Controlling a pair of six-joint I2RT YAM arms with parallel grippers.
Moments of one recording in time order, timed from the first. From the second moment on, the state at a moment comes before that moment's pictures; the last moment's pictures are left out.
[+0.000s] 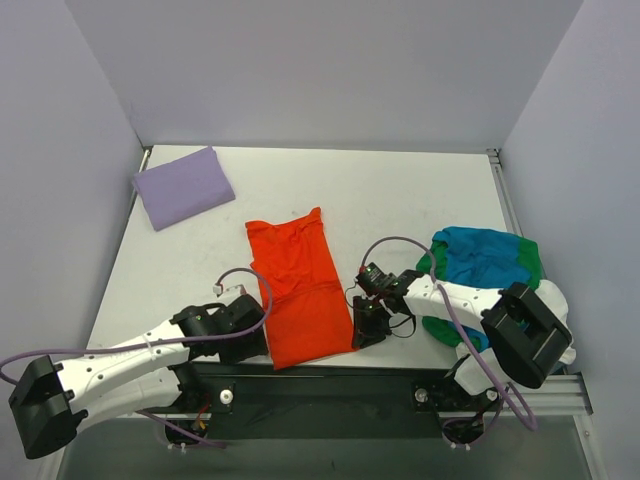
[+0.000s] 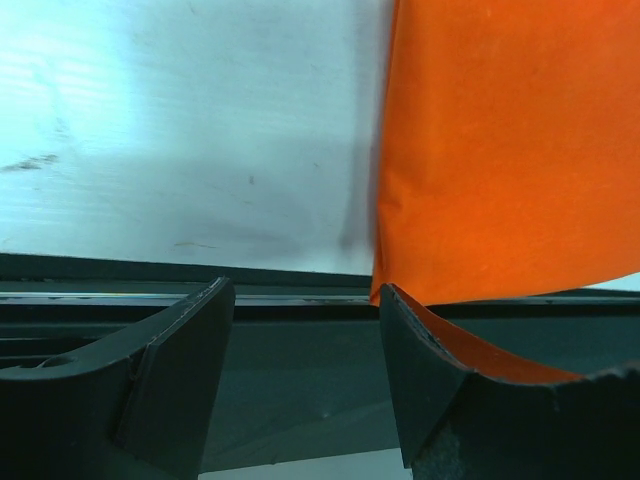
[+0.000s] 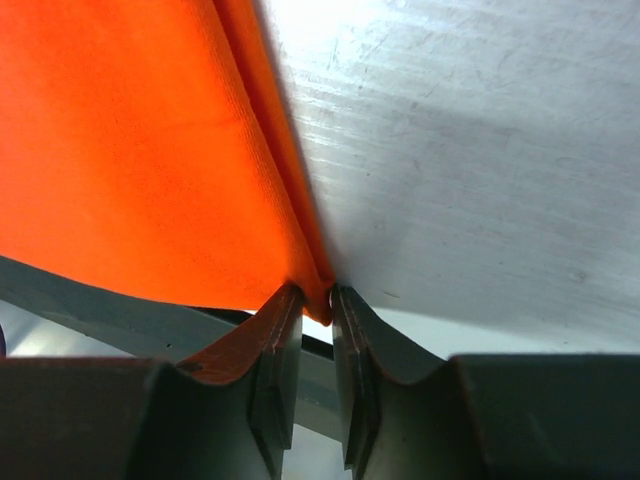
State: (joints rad) left arm -0.96 0.88 0.52 -0.87 -0.19 -1.19; right arm 0.78 1.45 0.65 -0.52 -0.26 0.75
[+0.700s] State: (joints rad) left arm -0.97 0.98 0.41 -0.59 0.04 -1.18; right arm 0.79 1.47 0.65 -0.51 -0.29 0.76
